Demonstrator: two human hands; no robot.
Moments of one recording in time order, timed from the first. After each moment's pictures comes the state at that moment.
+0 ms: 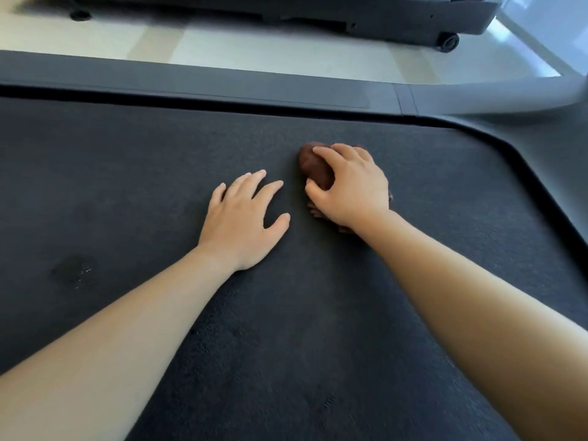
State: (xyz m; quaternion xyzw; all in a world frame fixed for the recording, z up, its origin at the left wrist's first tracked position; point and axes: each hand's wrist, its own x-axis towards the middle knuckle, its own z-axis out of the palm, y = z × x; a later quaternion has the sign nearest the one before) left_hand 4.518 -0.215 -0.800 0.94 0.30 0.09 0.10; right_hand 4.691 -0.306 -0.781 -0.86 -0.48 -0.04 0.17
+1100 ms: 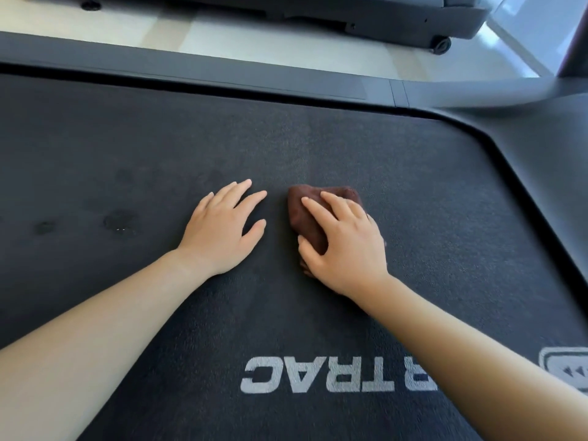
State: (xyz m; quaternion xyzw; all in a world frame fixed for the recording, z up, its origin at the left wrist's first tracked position) left_hand 4.433 -0.243 -0.793 0.95 0.27 0.08 0.12; right_hand 4.567 -0.405 -0.776 -0.85 -0.50 -0.02 0.18
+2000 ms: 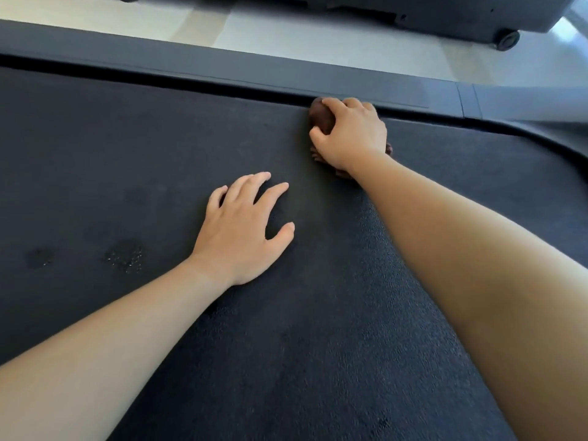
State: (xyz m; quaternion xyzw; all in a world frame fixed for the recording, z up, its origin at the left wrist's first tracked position) left_hand 4.460 -0.195 -0.800 0.93 0.32 0.11 0.10; right_hand 4.697 -0.186 -0.778 -0.87 -0.47 -0.04 0.15
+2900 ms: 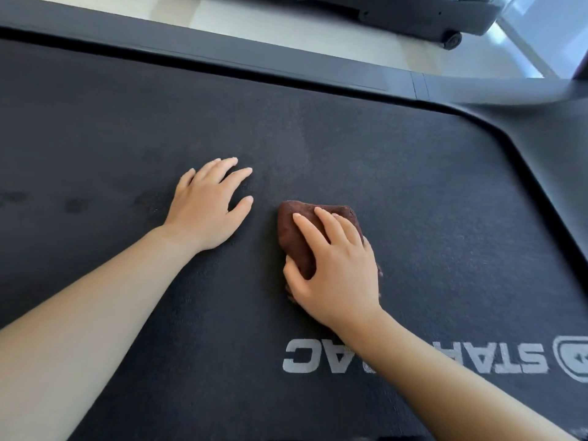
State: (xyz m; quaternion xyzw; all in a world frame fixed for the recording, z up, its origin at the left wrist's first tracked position) left_hand 4.391 -0.195 -0.800 0.94 0.31 0.10 0.12; right_hand 4.481 -0.398 -0.779 -0.85 -0.49 -0.06 0.18
